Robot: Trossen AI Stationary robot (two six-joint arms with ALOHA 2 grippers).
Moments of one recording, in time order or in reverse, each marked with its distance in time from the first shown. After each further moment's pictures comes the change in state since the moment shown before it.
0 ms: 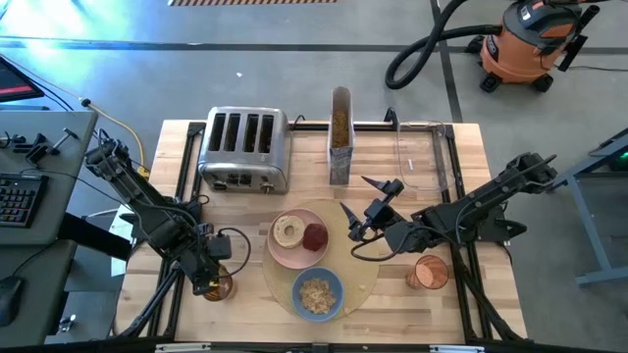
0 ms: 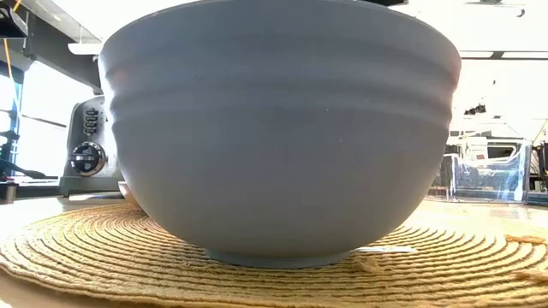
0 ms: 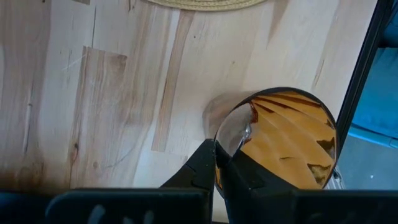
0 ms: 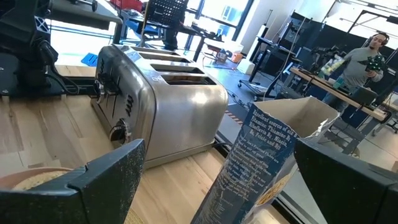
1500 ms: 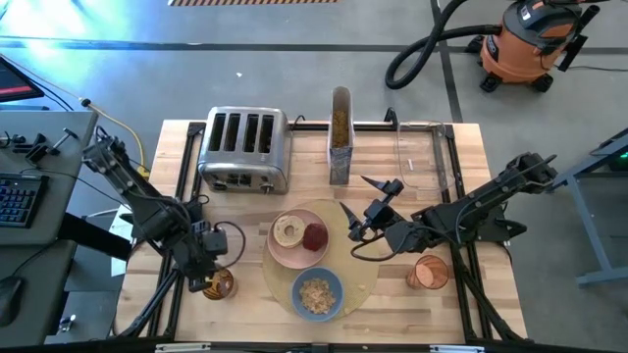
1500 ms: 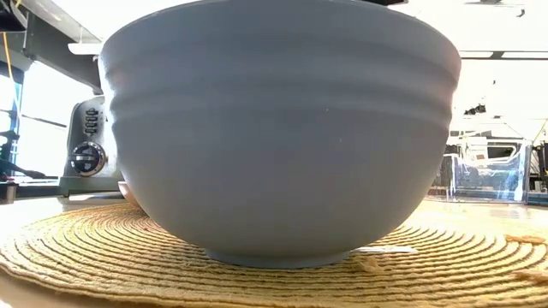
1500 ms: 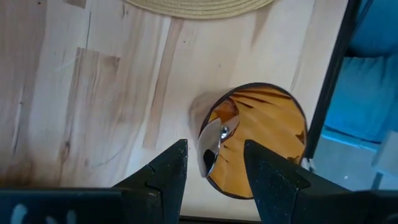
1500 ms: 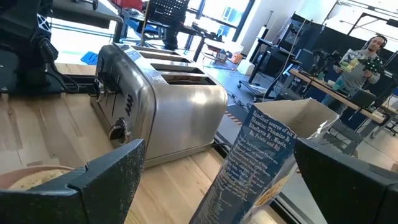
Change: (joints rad) left arm 0.007 -0.080 0.000 0.000 0.014 -0.018; right arm 0.000 0.000 0.000 0.002 0.000 -0.016
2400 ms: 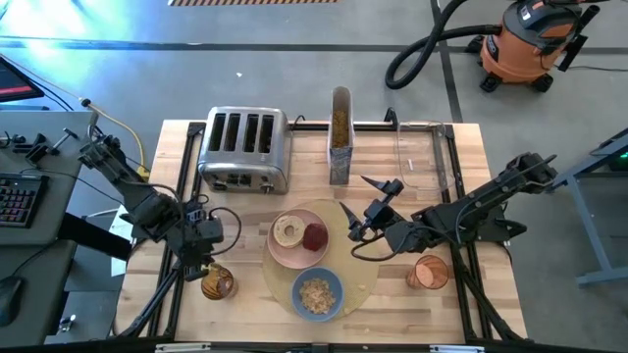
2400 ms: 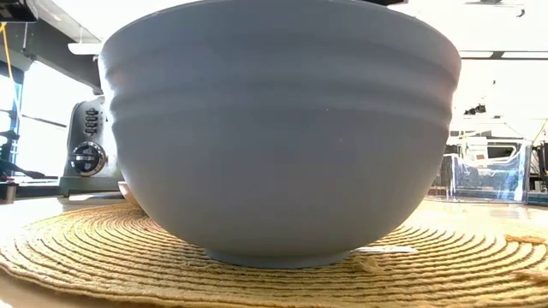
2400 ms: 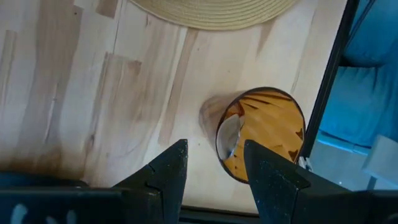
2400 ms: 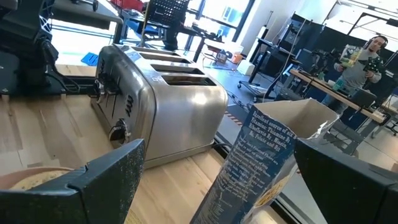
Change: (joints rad) left arm 0.058 -0.071 0.059 -0.114 0.002 0.028; right arm 0.000 0.000 0.000 0.004 0.000 0.000
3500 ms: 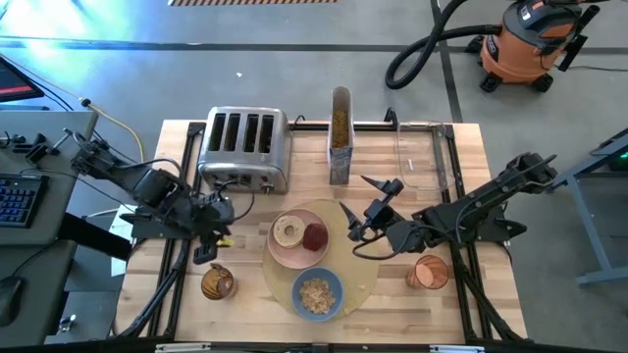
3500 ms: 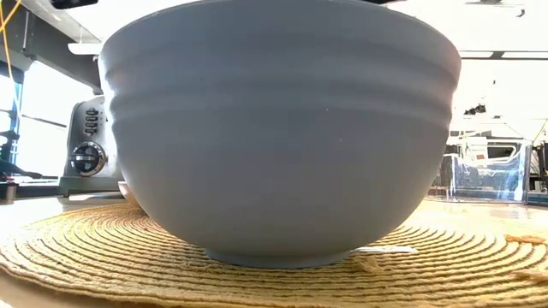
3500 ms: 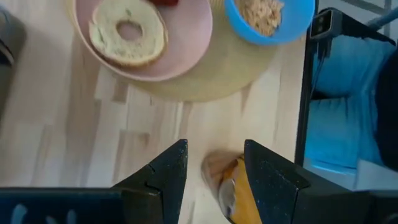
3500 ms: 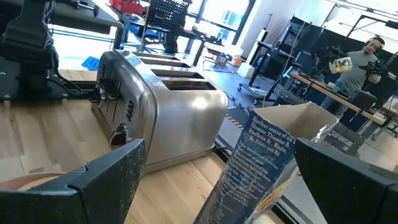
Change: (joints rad) left arm 0.261 -0.003 0.138 0.027 0.023 0.354; right arm 0.000 0.000 0.000 0.039 0.001 -0.030
